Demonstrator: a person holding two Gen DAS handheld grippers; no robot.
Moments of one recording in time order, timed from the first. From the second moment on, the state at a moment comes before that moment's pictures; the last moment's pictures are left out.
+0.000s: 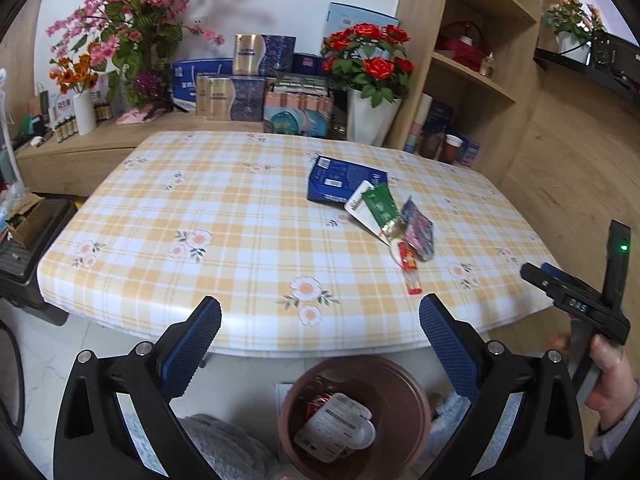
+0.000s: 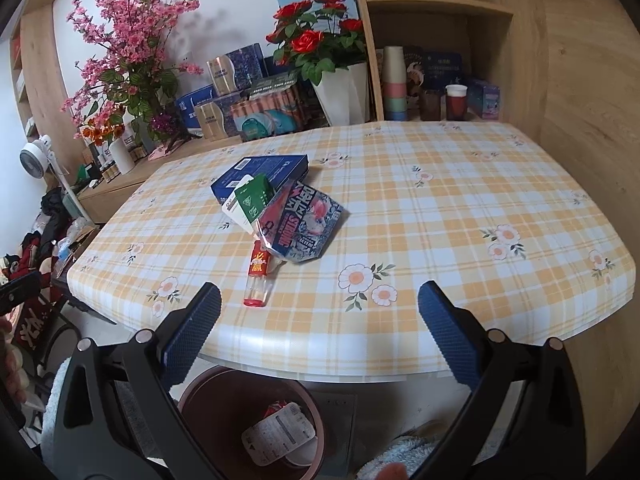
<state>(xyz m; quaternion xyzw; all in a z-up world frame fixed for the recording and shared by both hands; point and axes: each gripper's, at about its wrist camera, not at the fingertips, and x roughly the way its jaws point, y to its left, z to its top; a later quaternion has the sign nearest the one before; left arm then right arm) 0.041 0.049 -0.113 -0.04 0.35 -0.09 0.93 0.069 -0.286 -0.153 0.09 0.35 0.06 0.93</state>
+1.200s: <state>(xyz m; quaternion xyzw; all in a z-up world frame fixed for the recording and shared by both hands) 0.129 0.067 -0.163 -0.06 0.35 -0.04 0.93 0.274 -0.229 -0.233 0.16 0.49 0.07 0.85</state>
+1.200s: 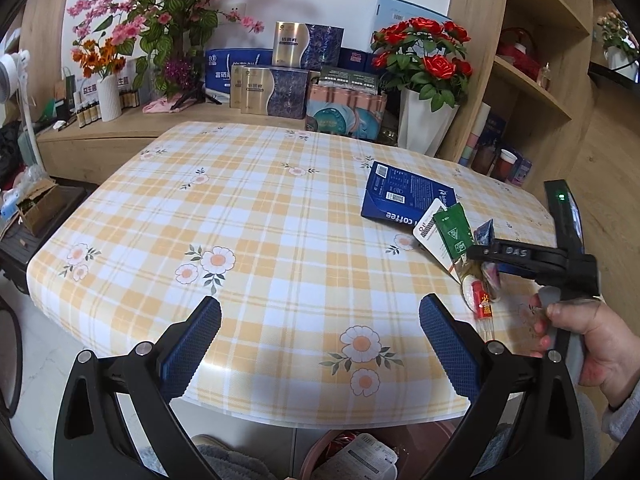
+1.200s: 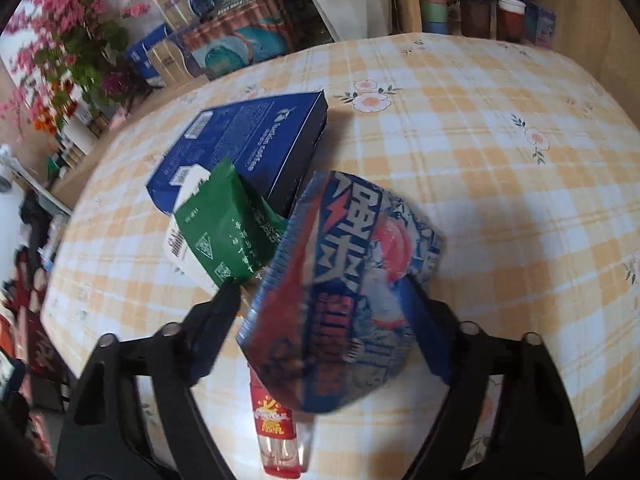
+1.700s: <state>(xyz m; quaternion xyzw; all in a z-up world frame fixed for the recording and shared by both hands) 0.142 0.006 -0.164 -0.03 0.36 -0.11 0.93 0.245 -0.290 -0.209 0.21 0.44 0.09 0.87</state>
